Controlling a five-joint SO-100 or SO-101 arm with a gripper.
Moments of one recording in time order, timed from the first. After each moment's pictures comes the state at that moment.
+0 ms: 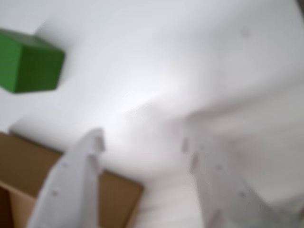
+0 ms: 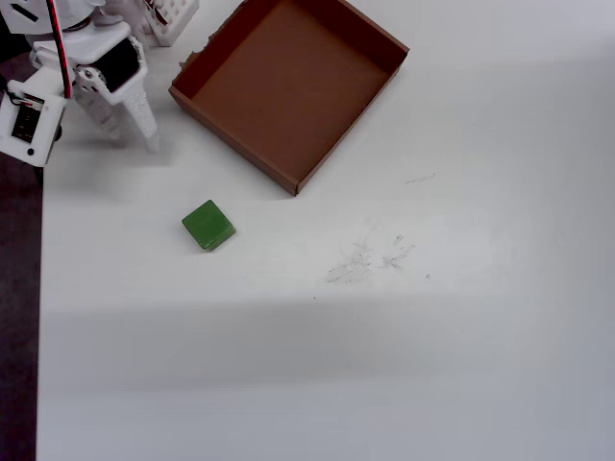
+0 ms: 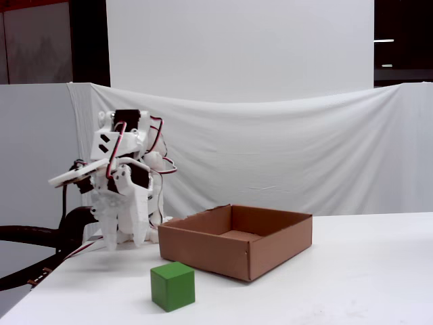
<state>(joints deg) 3.7 182.4 170.6 69.7 -45.4</state>
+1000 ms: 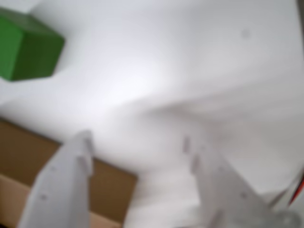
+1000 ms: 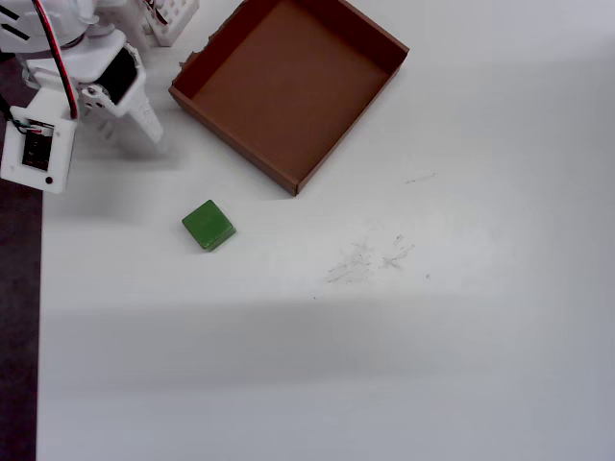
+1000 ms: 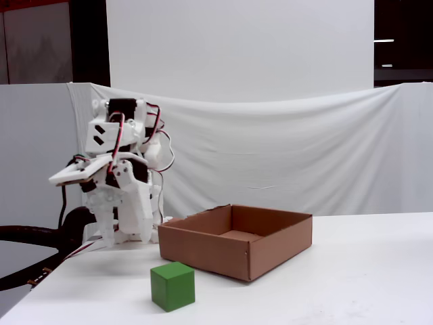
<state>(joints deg) 1.8 158.4 158.7 57.5 -53.7</state>
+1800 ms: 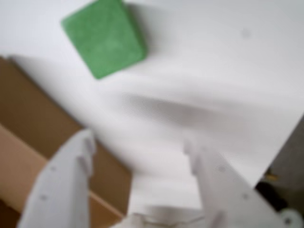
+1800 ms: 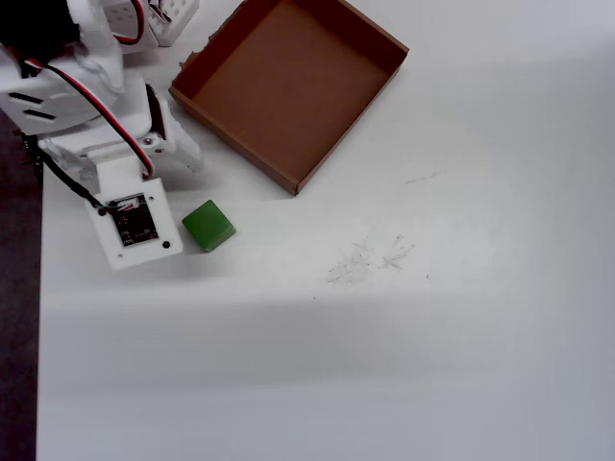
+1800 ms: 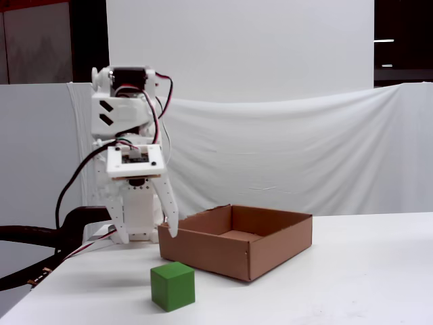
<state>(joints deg) -8.0 118.7 129.3 53.8 -76.9</state>
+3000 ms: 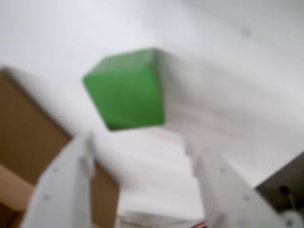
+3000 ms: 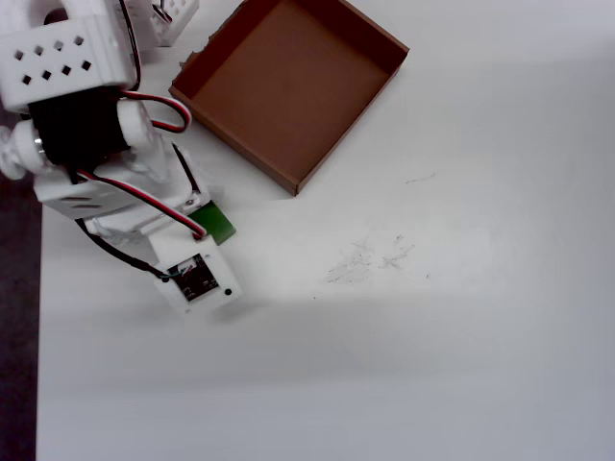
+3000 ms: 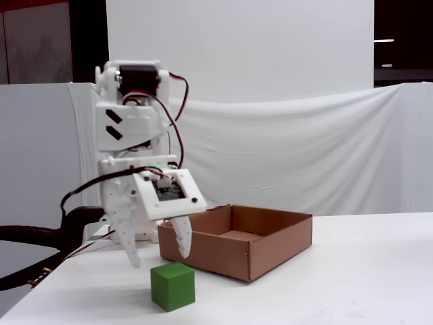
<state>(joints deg) -11.2 92.1 108.2 55.9 -86.9</state>
